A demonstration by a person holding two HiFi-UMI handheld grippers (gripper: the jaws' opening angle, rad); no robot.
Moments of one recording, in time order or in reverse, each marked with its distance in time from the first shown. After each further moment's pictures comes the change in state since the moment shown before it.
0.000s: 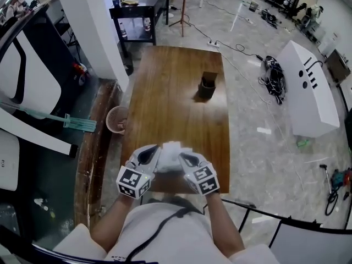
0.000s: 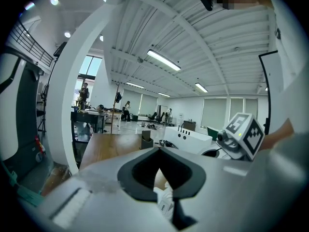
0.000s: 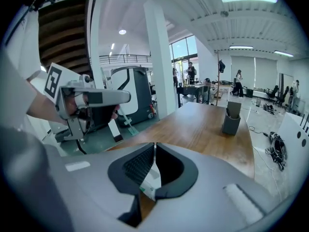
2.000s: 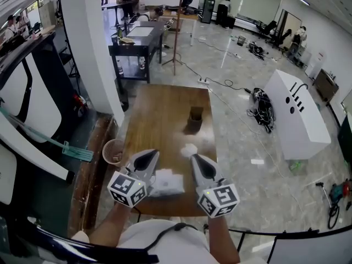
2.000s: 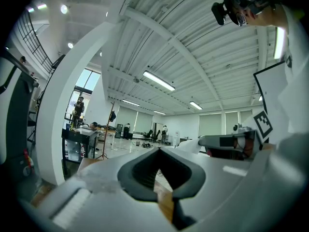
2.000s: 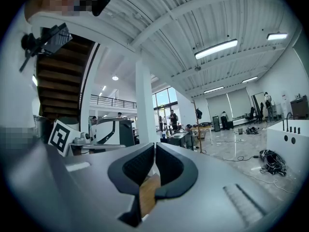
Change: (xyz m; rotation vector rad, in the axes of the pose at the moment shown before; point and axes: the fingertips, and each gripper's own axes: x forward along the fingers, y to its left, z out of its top) left arm -0.006 -0.035 0.135 0.022 -0.228 -0.053; right arm -0.171 -0.024 0.172 0.063 -0.623 -0.186
